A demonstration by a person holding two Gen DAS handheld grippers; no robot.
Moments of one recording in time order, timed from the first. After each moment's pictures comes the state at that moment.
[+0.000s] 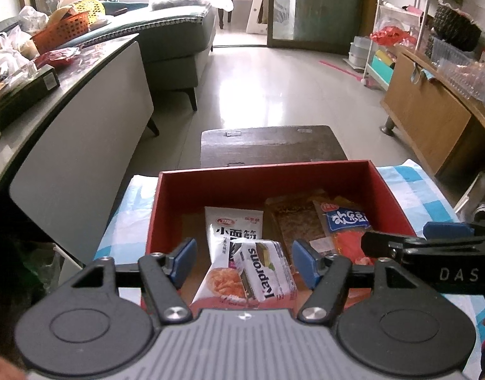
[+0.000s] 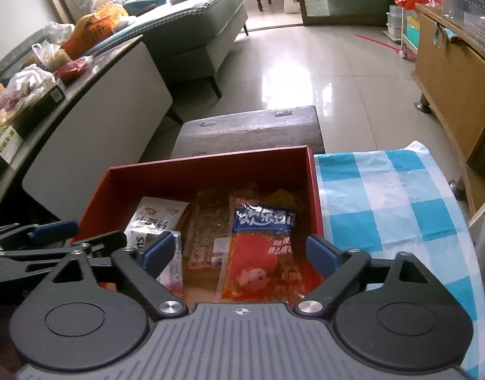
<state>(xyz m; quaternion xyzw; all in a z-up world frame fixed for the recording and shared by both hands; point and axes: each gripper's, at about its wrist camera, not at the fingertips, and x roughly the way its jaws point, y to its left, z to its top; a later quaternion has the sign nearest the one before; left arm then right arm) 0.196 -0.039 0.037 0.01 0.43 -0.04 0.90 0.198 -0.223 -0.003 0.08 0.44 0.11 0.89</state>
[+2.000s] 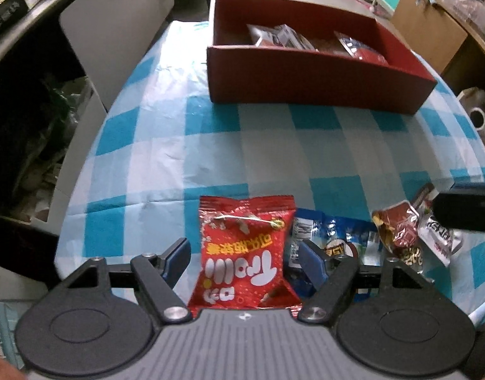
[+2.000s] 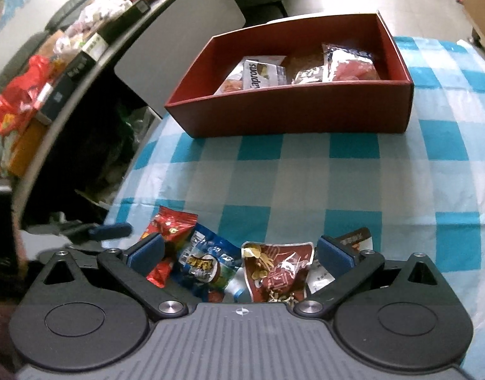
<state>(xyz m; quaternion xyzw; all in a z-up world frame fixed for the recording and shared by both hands) 0.034 0.017 -0.031 0.00 0.56 -0.03 0.83 0.042 -0.194 -0.026 0.11 0.52 0.23 0.81</state>
